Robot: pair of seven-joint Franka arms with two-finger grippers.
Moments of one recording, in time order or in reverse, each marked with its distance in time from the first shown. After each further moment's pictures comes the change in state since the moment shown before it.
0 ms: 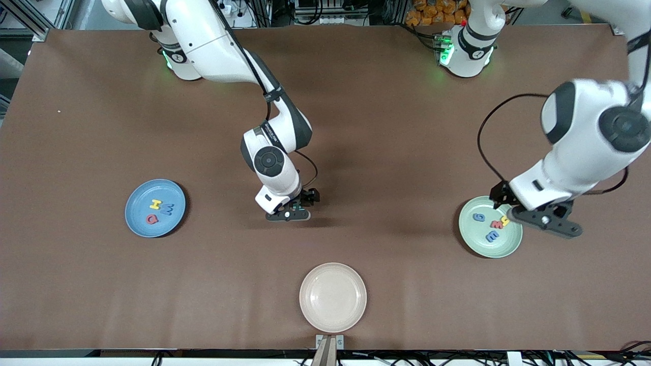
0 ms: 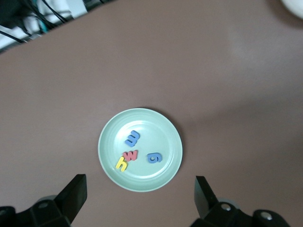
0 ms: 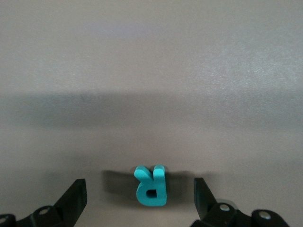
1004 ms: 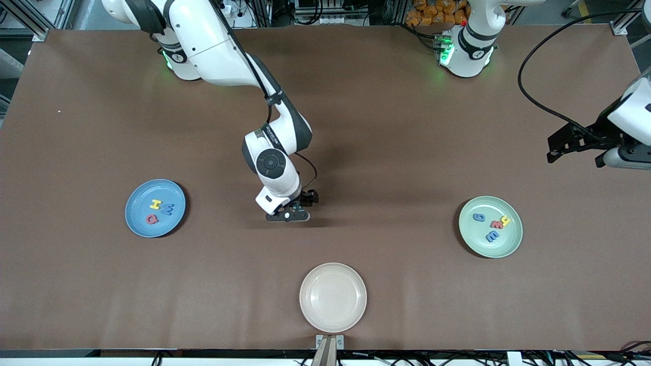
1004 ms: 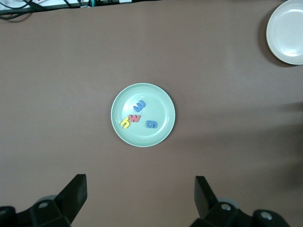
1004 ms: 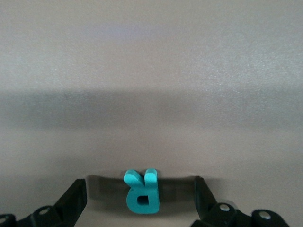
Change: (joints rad) left arm 0.147 -0.169 -0.068 0.110 -0.066 -0.302 -0.171; right arm 0.001 0.021 -0.001 0.000 -0.014 0.005 0.013
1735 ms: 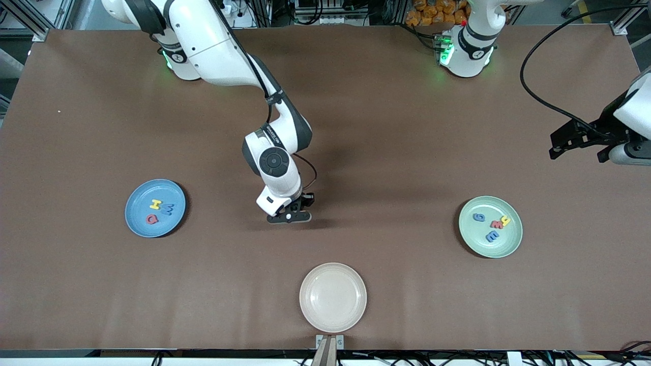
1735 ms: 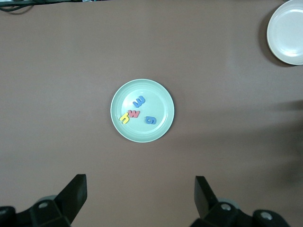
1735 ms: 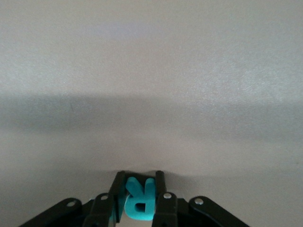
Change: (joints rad) left arm 0.010 -0.004 -0.015 0.013 0.000 -0.031 -0.028; right arm 0.000 -0.005 -0.006 0.020 -0.075 -0.007 0.001
